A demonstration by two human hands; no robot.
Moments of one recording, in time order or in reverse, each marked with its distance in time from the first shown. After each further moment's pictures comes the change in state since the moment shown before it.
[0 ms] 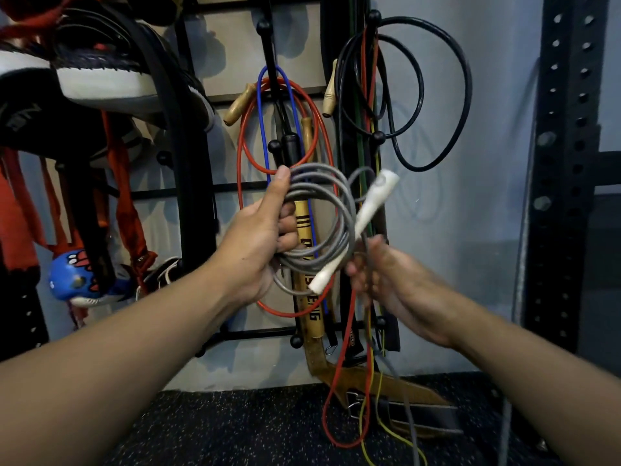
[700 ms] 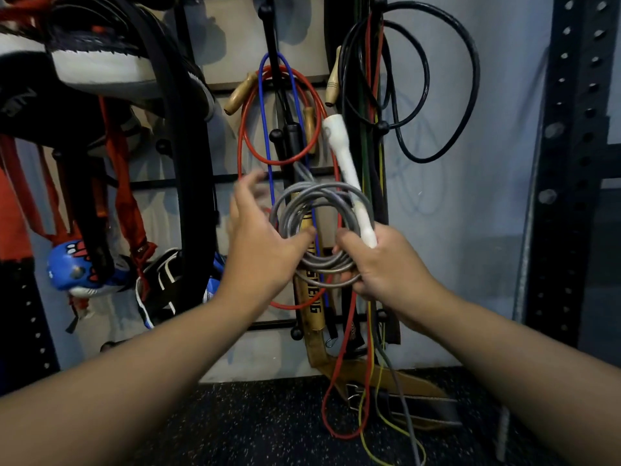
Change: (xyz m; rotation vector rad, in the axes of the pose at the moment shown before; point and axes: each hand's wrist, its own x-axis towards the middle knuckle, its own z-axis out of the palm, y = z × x) left_hand -0.011 -0.030 -0.016 0.875 0.239 0.494; right_hand 0.019 -0.010 0.033 -0.189 0.327 -0.049
